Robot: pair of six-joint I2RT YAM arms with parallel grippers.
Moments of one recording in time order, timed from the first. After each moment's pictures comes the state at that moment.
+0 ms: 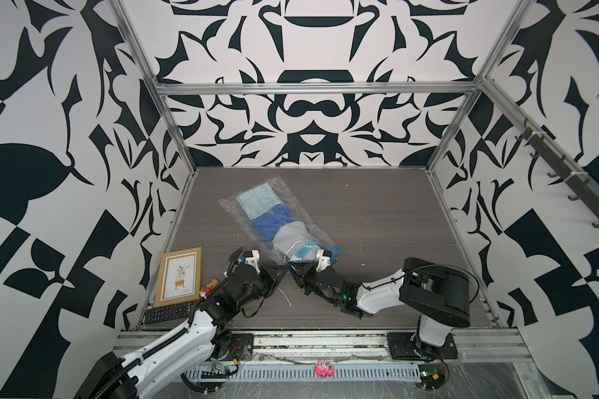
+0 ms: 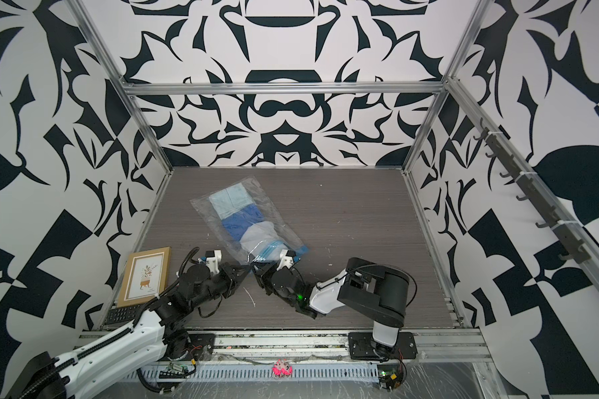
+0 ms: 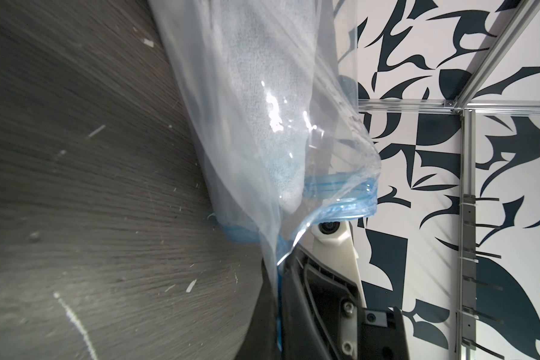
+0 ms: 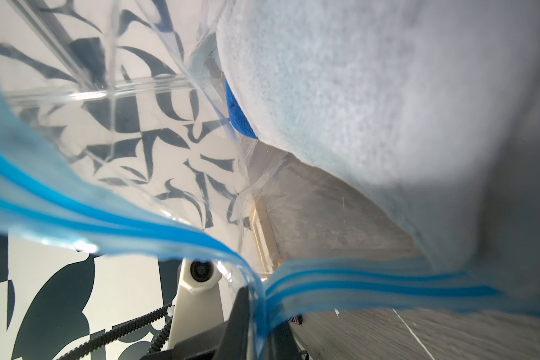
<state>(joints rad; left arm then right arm) -0.74 0.71 0.14 0.18 0.12 -1.46 1.18 1.77 0.59 0.92 0.28 1.76</state>
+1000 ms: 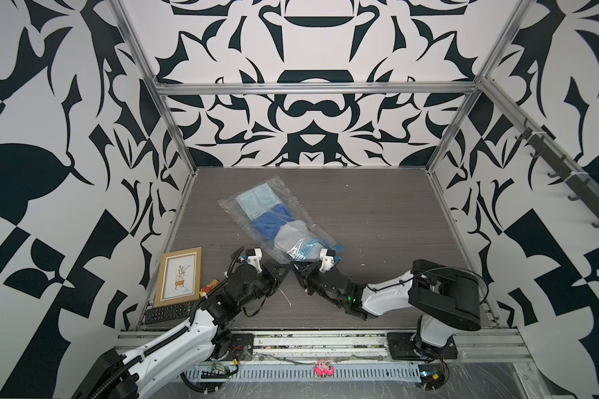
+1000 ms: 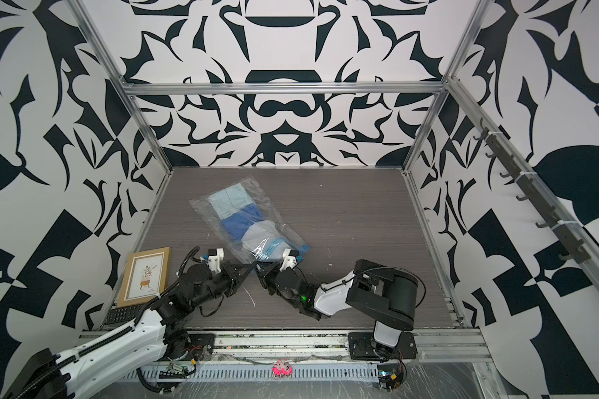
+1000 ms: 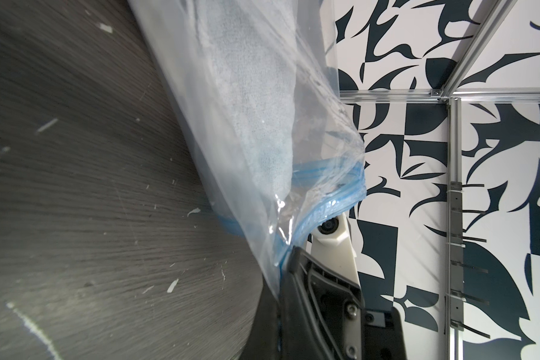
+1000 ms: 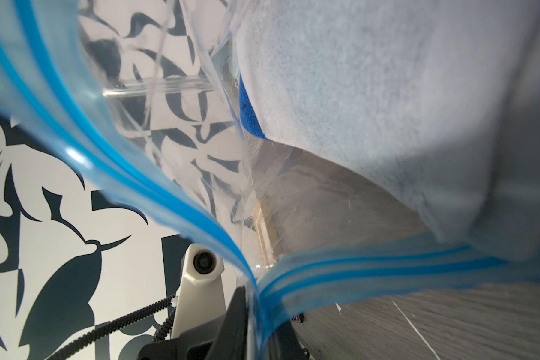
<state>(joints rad) -0.75 0.72 0.15 0.23 0.12 -1.46 1.18 1.71 0.55 0.92 0.30 1.73</state>
